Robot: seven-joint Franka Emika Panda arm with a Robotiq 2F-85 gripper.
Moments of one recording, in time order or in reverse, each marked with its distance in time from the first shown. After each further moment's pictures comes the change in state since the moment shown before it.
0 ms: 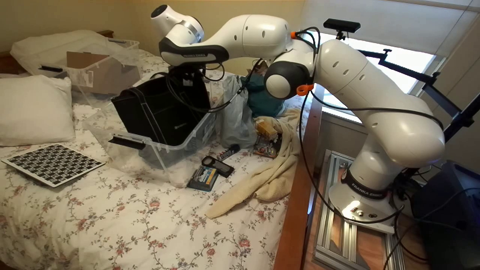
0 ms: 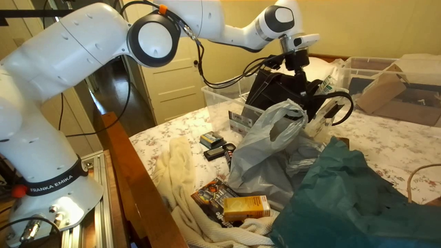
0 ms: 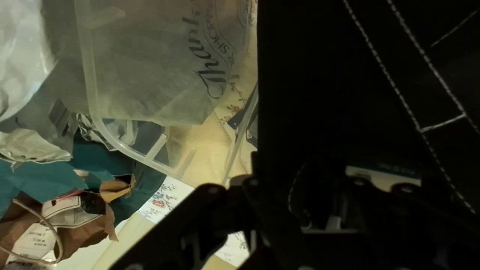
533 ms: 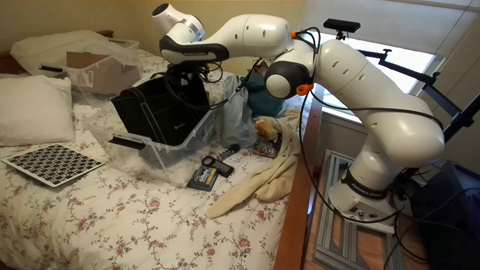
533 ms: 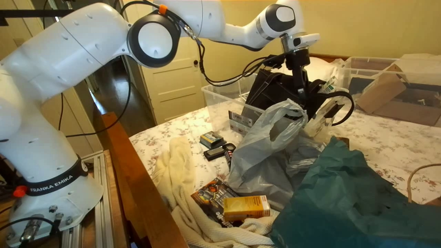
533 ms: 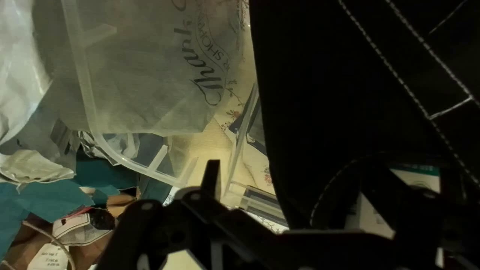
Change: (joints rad) arm -0.008 0.002 0.002 0.013 0.021 -0.005 0.073
